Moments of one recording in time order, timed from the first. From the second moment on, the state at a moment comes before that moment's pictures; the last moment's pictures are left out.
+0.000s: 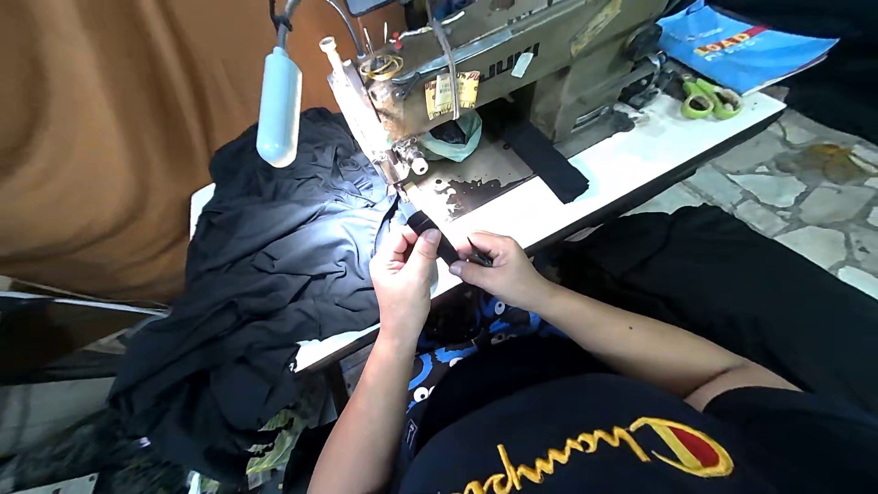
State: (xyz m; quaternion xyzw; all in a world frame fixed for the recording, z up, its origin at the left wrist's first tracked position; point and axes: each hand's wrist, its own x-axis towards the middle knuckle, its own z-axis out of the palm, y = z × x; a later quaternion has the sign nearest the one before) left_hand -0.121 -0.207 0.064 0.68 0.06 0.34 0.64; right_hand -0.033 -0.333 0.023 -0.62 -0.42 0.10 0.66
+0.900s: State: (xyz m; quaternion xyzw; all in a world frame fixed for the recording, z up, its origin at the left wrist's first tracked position) left_hand -0.112 -0.207 0.027 0.73 0.13 0.08 0.66; right_hand -0.008 -0.351 0.011 -0.65 -0.38 0.16 0.63
